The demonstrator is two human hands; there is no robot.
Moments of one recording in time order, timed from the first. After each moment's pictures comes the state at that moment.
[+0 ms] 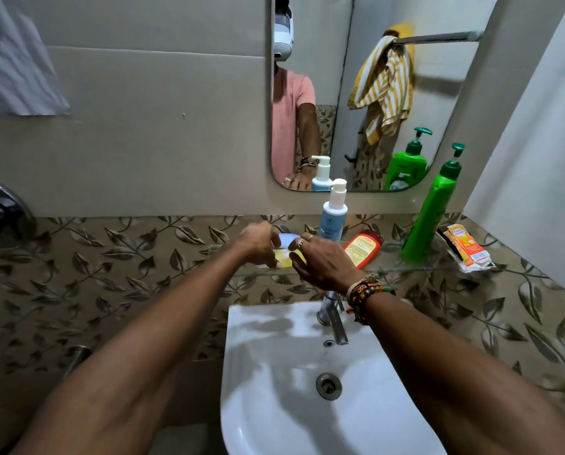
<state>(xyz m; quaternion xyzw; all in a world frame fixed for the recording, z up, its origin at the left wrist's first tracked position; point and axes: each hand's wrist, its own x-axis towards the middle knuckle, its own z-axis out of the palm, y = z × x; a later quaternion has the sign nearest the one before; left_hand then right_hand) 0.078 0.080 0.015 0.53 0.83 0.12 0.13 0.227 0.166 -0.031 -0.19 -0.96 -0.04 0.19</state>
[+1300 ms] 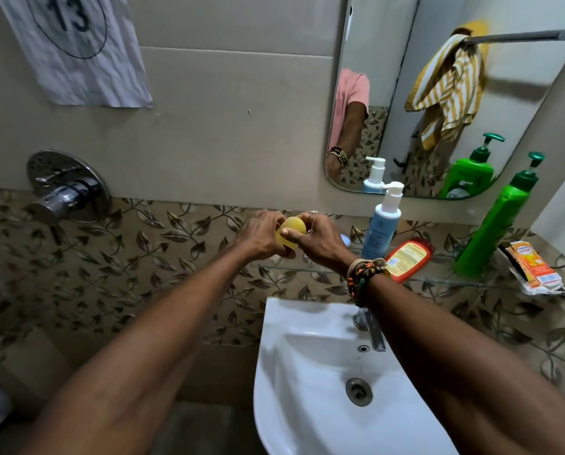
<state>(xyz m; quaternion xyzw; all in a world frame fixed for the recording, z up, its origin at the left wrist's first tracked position) 0.024 0.025 0.003 0.48 0.84 0.24 0.02 0.146 0.117 0.001 -0.24 -0.87 0.34 0.26</state>
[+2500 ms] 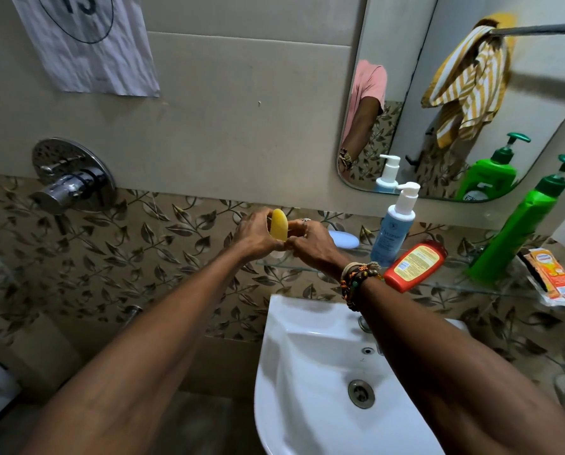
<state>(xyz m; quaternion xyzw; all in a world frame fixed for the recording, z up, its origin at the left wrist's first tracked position) 0.011 0.017 -0.012 0.38 0.84 0.37 0.09 0.120 0.116 -0.018 -0.21 -0.85 0.44 0.18</state>
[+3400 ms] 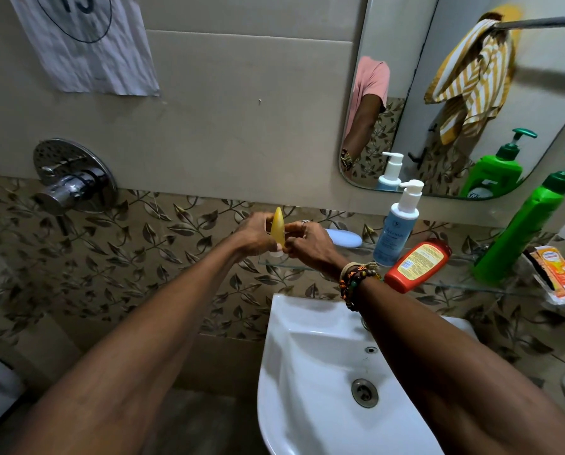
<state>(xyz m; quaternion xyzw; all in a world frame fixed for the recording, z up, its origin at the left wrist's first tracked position) 0.000 0.015 -0.006 0.39 0.80 0.40 0.24 0.120 0.110 -0.018 -0.22 -0.85 0.45 0.16</state>
